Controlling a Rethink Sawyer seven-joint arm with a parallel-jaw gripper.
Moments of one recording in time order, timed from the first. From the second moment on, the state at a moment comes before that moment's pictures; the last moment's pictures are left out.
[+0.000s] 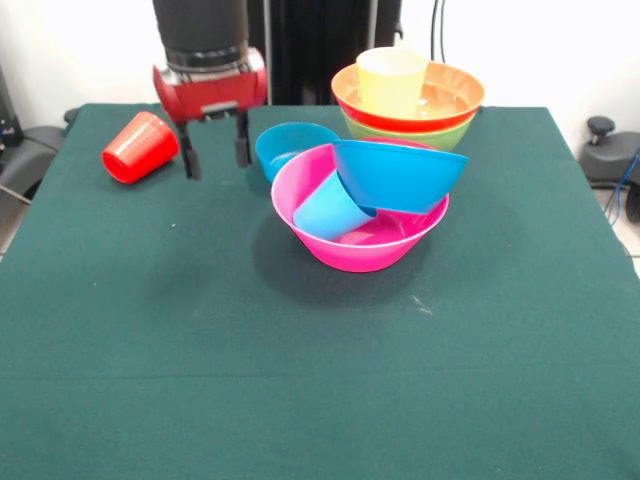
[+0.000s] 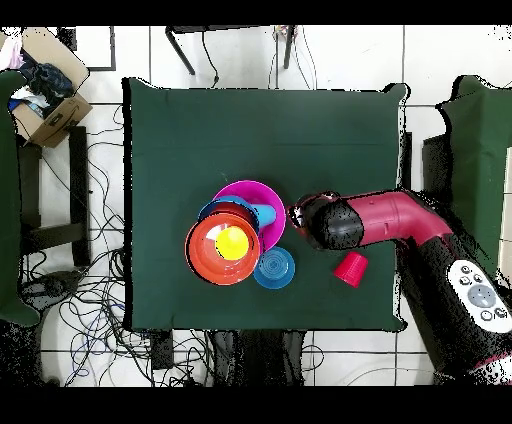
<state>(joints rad) -0.90 -0.68 0.70 1.78 -0.77 0.66 1.51</state>
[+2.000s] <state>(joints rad) -0.91 -0.61 0.70 1.86 -0.81 0.67 1.51</state>
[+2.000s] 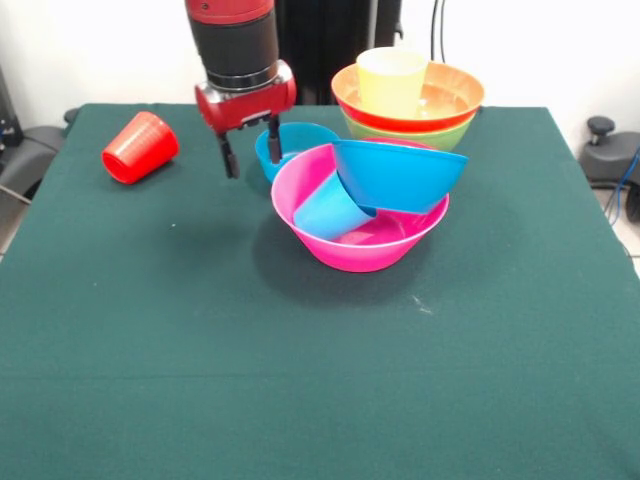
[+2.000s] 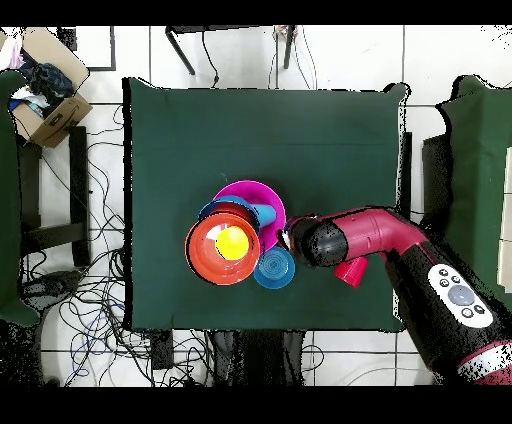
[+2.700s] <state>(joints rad) -0.88 -0.62 0.67 1.93 -0.80 0.69 1.51</state>
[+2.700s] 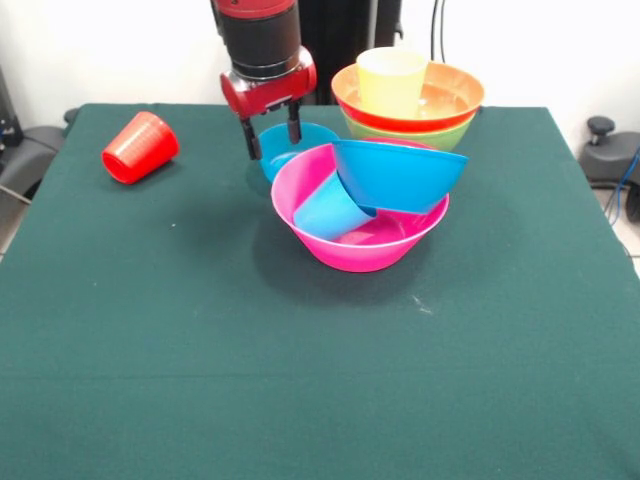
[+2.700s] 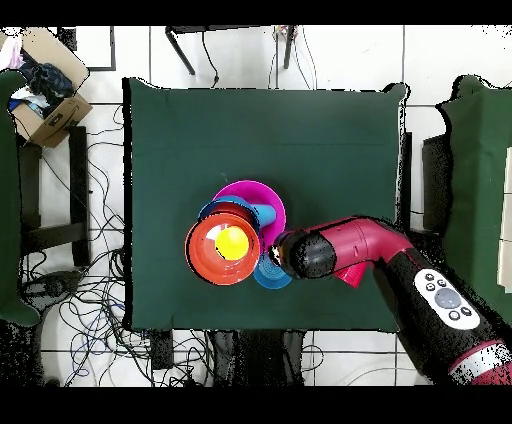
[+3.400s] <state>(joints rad) -0.84 -0.59 0.59 1.93 -0.81 0.69 1.51</state>
